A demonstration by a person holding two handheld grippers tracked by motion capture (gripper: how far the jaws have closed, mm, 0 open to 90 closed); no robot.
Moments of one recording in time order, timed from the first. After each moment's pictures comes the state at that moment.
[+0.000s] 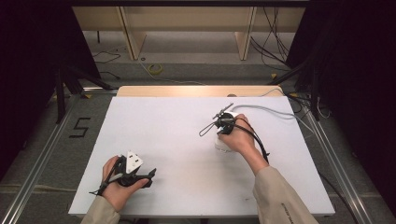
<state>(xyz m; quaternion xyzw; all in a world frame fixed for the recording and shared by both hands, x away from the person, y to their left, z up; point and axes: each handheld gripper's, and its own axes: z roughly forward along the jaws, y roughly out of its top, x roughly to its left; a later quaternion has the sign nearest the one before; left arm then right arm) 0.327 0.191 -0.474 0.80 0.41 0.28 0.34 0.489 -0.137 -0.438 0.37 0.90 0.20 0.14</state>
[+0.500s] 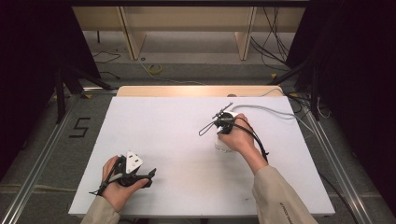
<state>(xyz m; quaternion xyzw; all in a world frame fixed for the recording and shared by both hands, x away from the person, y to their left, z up) 0.328 0.191 -0.474 0.80 0.41 0.28 0.34 0.490 -0.136 -0.438 0.38 0.90 0.19 0.13</state>
